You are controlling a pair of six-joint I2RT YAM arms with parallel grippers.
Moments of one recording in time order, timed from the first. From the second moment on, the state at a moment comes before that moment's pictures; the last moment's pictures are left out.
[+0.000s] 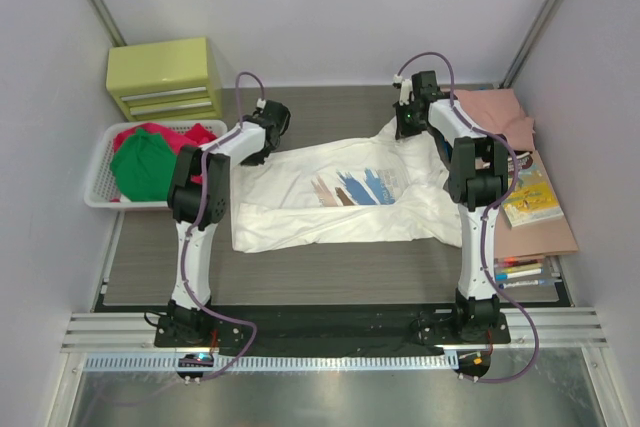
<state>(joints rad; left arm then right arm) -0.35 2.23 1.70 -0.67 -0.65 -0.01 0.11 2.36 1.97 -0.60 -0.19 -0.11</state>
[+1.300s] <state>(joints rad) -0.35 2.22 1.66 -0.67 -0.62 -0.03 0.11 2.26 1.82 -0.57 -0.17 -0.15</state>
